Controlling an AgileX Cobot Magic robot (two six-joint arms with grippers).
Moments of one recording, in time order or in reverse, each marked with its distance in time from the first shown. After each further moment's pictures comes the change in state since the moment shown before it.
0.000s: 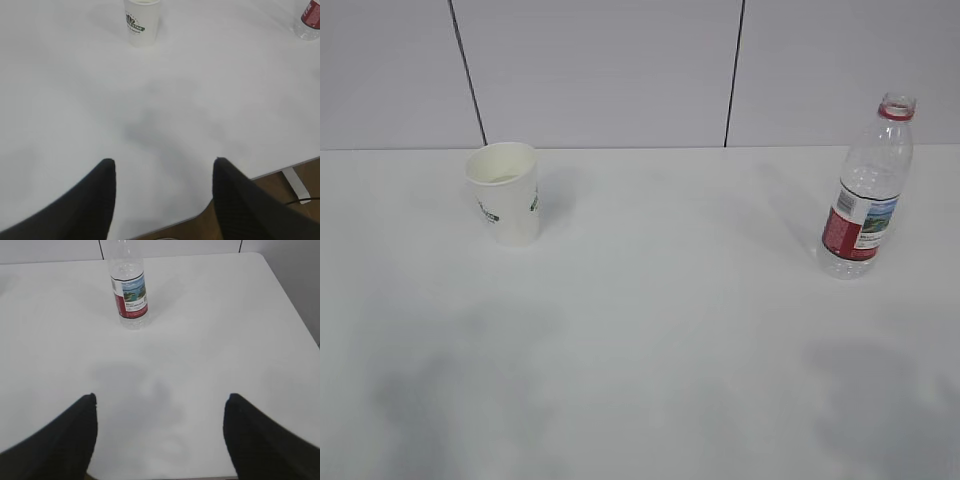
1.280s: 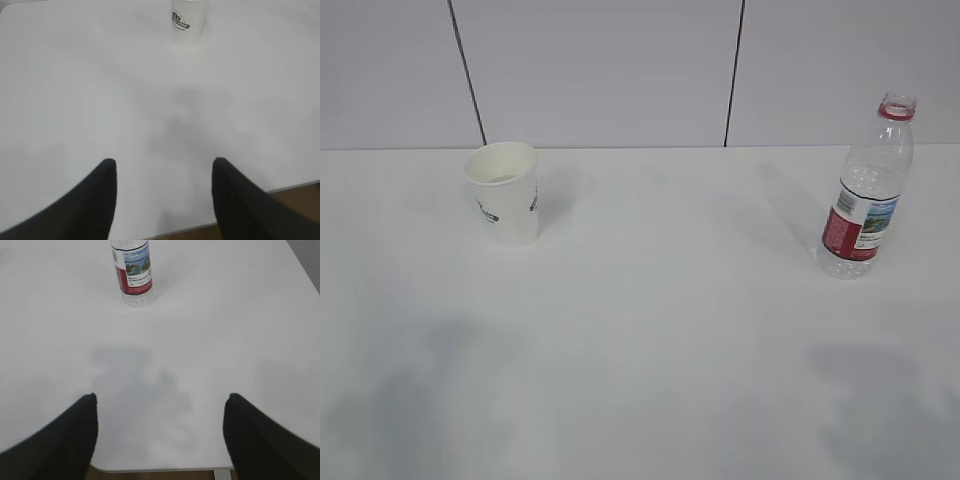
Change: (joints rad) left arm 0.000 -0.100 0.045 0.158 0.037 -0.071; right arm 0.000 0.000 0.119 0.020 -0.054 0.000
